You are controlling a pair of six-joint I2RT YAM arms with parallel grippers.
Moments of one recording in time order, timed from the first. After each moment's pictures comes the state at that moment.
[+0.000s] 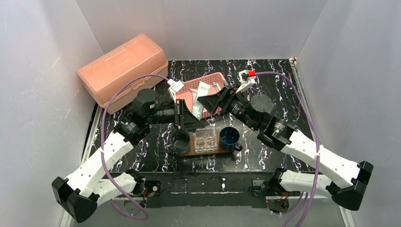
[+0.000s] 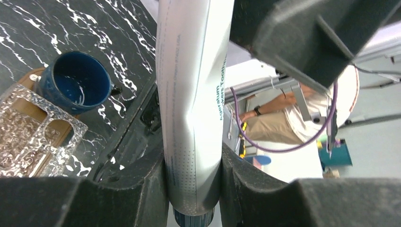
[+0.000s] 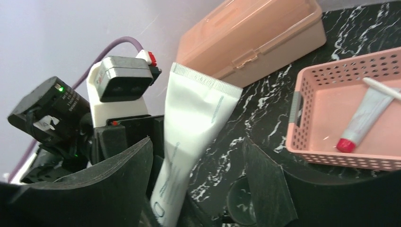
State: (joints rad) left arm -0.62 1.00 1.00 -0.23 0.77 -0.80; right arm 0.98 1.03 1.04 0.04 0.14 0.75
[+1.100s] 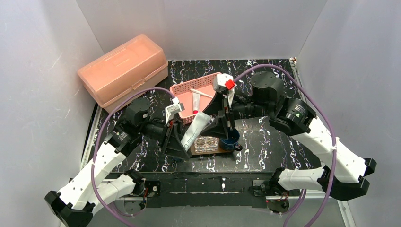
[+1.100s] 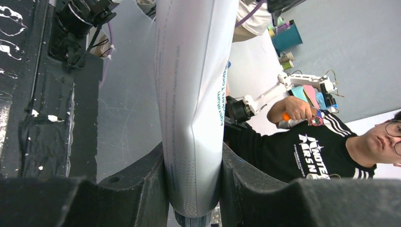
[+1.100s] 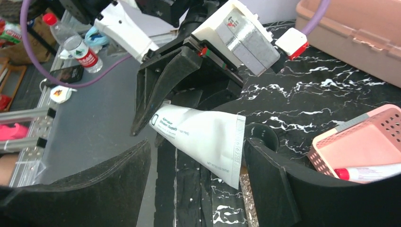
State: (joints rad) left arm -0.62 0.86 0.94 -0.37 1.29 -0.64; right arm 0.98 1.17 1.60 -0.67 -0.61 0.02
